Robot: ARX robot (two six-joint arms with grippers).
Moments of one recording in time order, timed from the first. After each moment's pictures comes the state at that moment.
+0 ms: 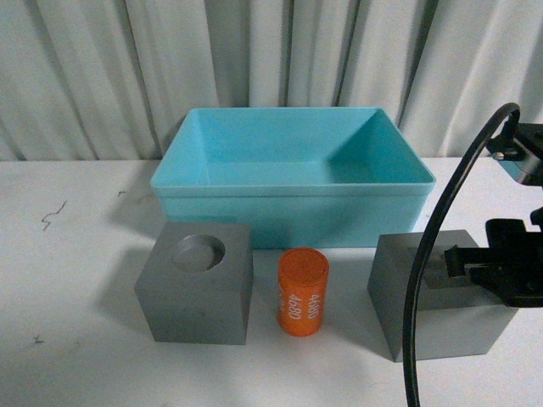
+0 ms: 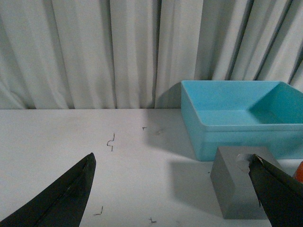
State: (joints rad) left arm 0.00 0.01 0.01 0.00 0.00 -0.01; right arm 0.22 1.67 0.82 -0.07 0.02 0.15
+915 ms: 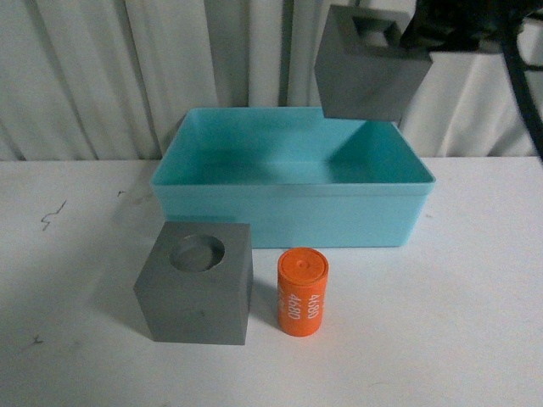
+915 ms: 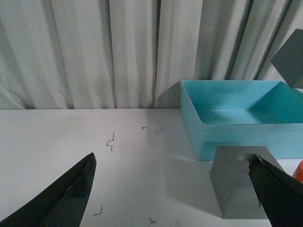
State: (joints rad) left arm 0.00 0.01 0.01 0.00 0.00 -0.01; right arm 0.22 1.92 1.49 -0.07 -0.06 0.21
